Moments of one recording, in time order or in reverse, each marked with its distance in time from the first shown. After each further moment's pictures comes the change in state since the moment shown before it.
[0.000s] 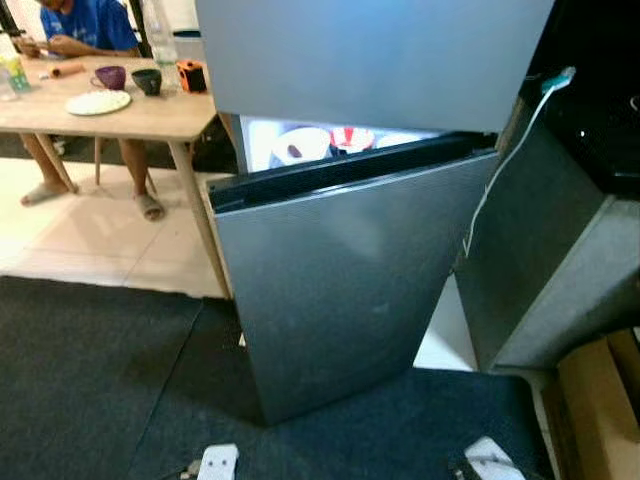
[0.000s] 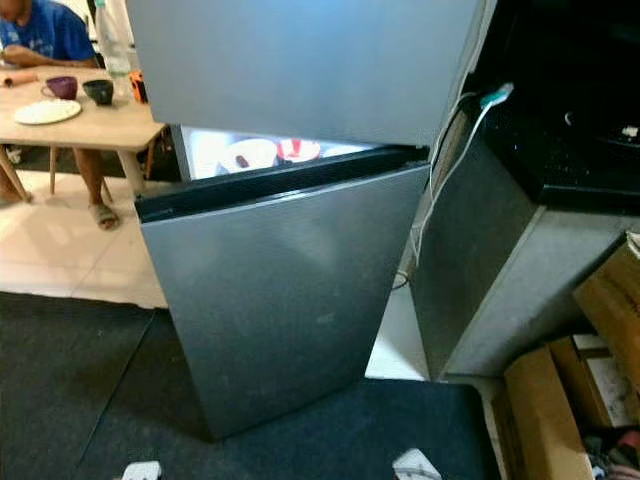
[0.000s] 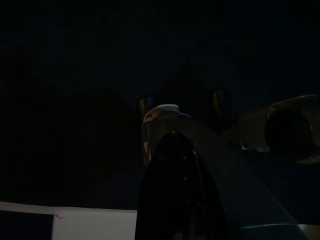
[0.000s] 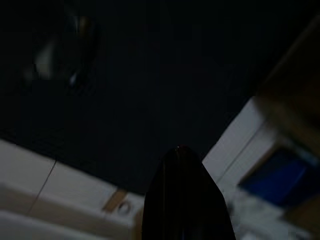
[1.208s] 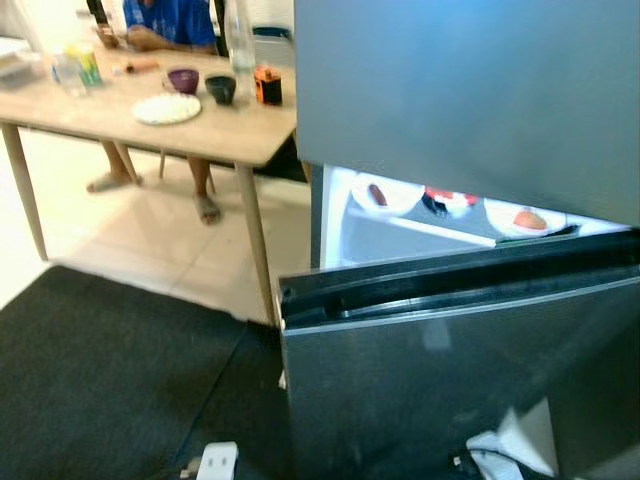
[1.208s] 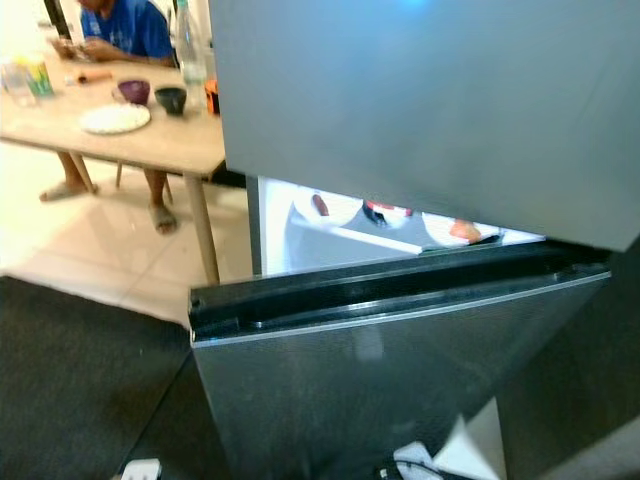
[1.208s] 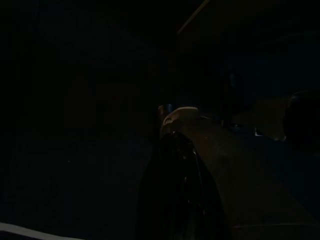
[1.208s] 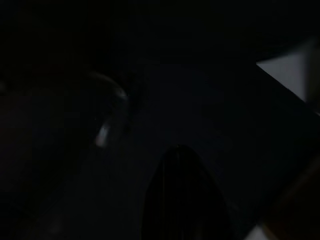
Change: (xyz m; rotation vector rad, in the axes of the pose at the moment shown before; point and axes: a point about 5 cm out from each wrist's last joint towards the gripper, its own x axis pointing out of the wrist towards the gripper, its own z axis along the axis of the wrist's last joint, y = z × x) left arm 0.000 0.002 0.002 0.010 0.008 0.015; right arm -0.002 0.003 0.040 0.199 -0.276 0.081
